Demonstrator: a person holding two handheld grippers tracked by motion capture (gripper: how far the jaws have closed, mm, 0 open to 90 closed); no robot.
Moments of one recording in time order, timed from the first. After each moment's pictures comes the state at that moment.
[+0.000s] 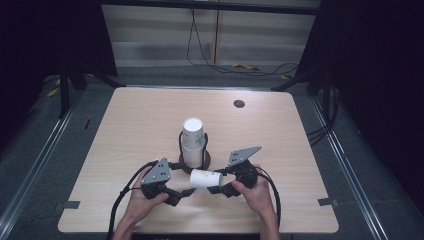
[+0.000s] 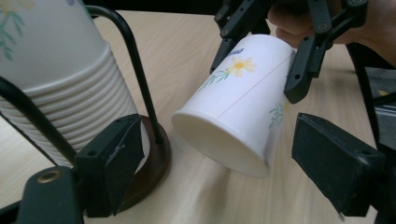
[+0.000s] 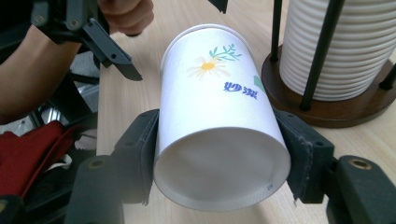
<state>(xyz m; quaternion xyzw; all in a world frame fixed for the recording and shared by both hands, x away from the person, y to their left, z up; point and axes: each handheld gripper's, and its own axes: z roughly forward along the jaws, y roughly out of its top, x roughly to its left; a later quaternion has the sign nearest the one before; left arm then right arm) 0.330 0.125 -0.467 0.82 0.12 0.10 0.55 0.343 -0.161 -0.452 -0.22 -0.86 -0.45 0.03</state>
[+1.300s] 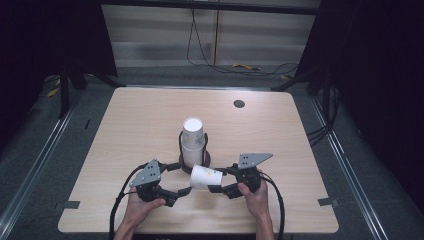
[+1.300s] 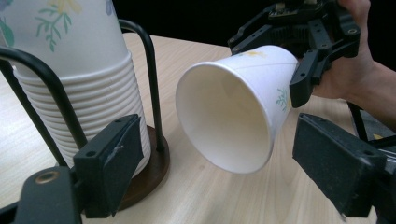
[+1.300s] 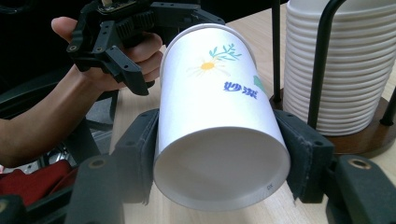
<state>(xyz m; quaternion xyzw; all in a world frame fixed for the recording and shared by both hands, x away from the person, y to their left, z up) 0.326 0.139 -0.473 0.78 0.16 0.09 0.60 0.335 -0.173 -0.467 -0.21 -0.80 -0.56 0.02</state>
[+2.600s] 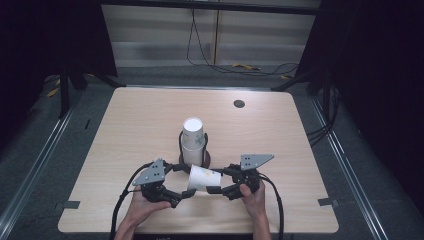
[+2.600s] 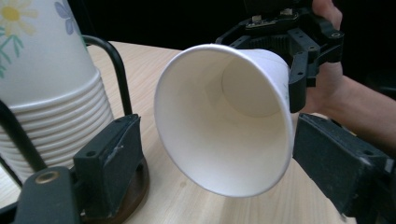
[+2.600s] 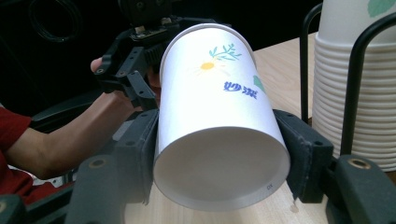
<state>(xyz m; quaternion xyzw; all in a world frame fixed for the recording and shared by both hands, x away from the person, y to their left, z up) 0.329 0.128 -0.469 0.78 0.12 0.06 0.61 0.335 -0.172 -0.471 -0.17 -0.77 -0.62 0.04</state>
